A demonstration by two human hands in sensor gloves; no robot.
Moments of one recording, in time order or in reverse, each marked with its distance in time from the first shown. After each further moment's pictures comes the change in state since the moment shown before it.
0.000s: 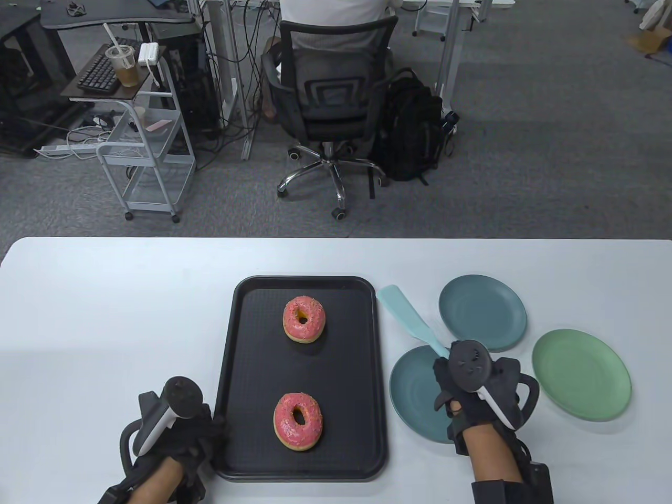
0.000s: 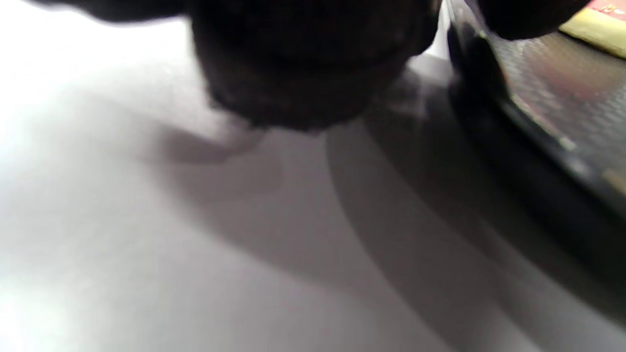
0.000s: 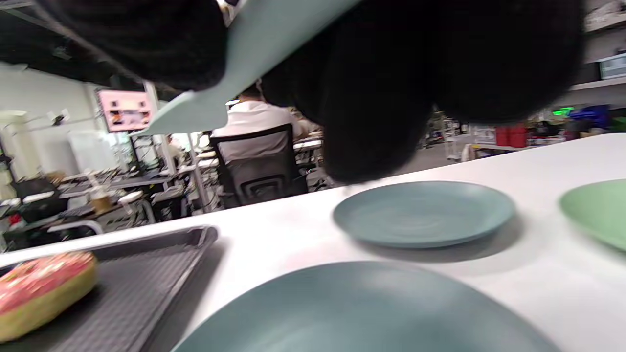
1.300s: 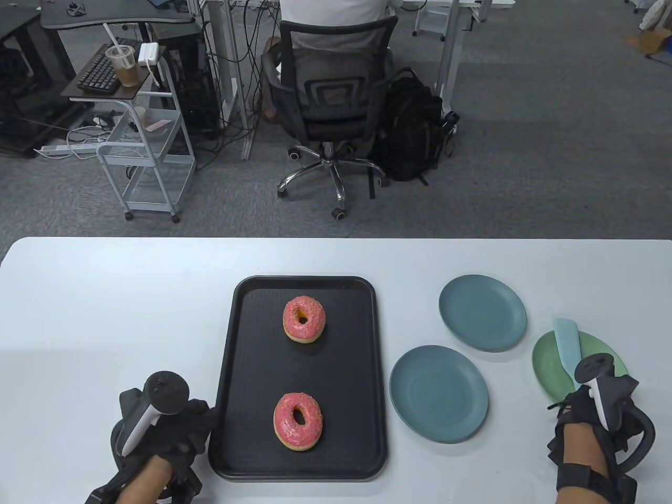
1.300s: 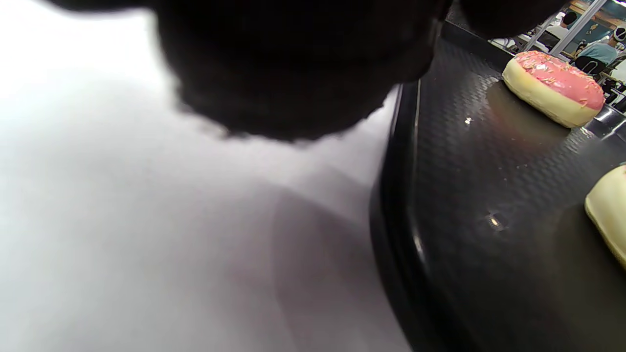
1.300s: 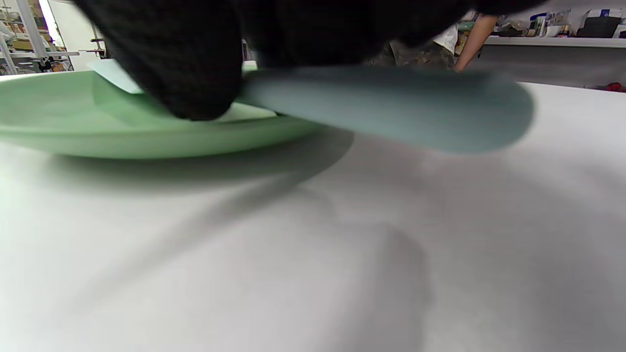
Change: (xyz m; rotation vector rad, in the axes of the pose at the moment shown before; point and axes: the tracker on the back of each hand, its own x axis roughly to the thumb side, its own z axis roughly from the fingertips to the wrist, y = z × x) left_hand -0.007 0.024 0.011 0.015 -0.058 0.135; right_hand -0.247 0.045 -0.019 0.139 0.841 0.161
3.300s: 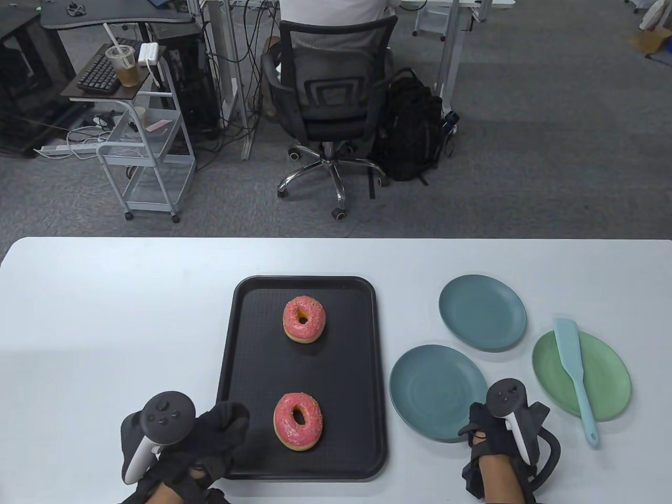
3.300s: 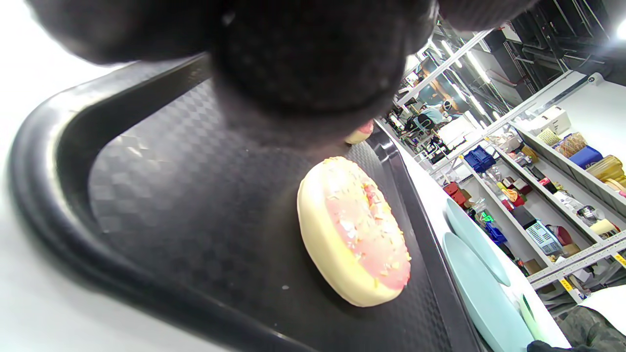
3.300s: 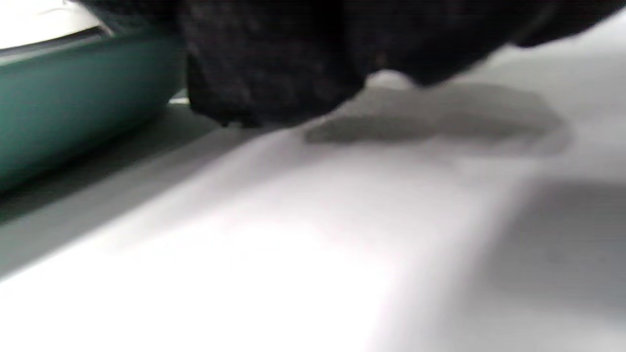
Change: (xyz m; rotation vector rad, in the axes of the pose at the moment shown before) left_hand 0.042 -0.003 0.054 0.022 -0.379 0.323; right_hand 0.062 0.046 0.130 0.127 -0.350 -0.135
